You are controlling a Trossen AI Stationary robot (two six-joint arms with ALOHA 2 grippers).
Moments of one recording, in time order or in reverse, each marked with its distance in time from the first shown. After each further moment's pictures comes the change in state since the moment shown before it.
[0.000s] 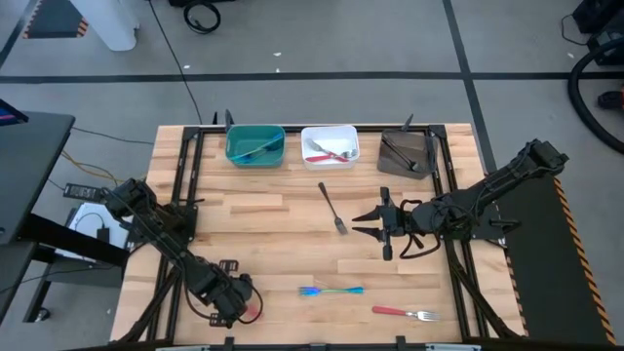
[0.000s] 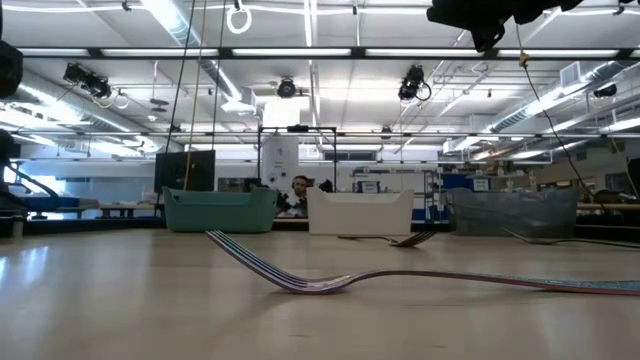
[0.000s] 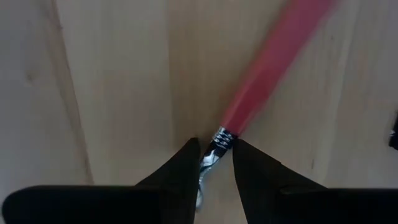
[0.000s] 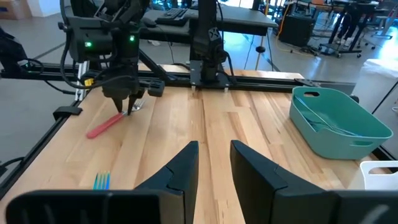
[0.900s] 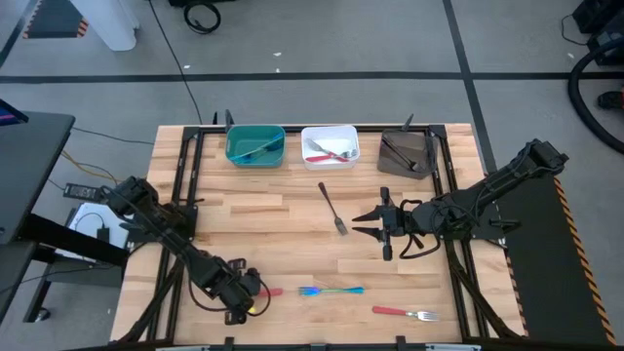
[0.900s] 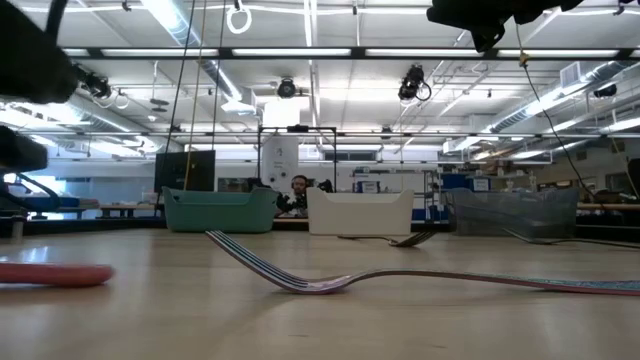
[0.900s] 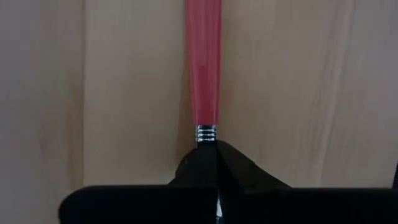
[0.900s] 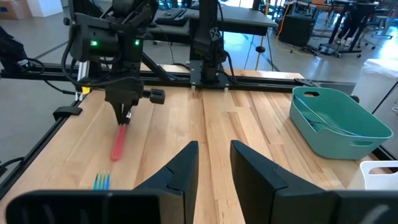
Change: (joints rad) left arm 0.074 -0.006 -0.051 0.205 -0.087 -0.064; right arm 0.000 0.000 0.000 0.000 0.000 0.000
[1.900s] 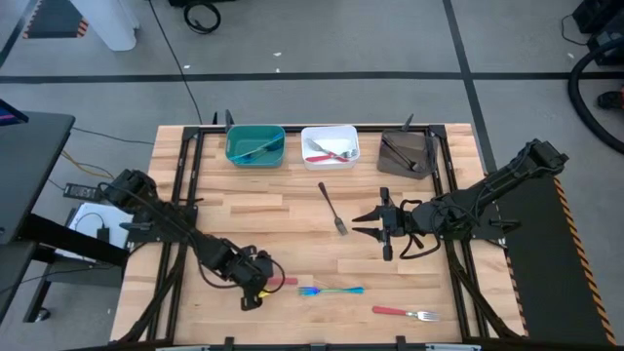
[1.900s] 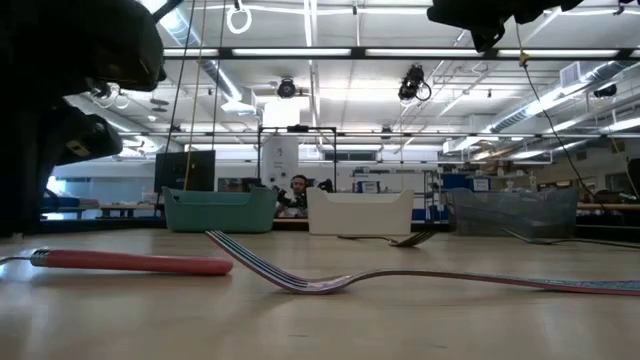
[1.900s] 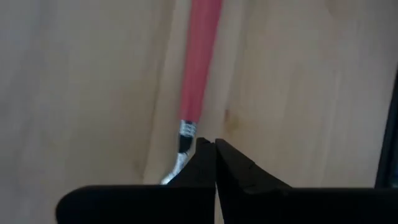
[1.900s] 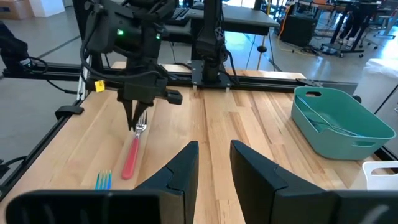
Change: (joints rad) left arm 0.155 -0.067 0.004 0.033 0.009 0.051; right arm 0.000 0.000 0.000 0.000 -0.007 0.000
